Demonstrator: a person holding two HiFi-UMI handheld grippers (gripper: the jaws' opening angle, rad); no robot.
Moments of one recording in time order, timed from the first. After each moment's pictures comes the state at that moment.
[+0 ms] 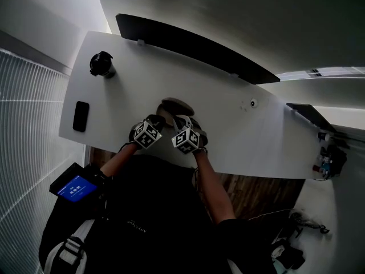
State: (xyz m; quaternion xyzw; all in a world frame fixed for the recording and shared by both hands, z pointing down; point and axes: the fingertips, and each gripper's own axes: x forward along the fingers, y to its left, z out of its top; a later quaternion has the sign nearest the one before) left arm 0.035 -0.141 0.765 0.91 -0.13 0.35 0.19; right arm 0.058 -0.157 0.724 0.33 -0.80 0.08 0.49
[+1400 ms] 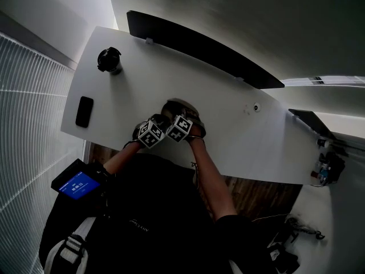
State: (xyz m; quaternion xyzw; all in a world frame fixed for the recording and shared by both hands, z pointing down) left arm 0.038 -0.140 0.766 0.92 -0.13 0.34 0.18; right arm 0.046 -0.177 0.767 0.25 -0.74 0.09 0.62
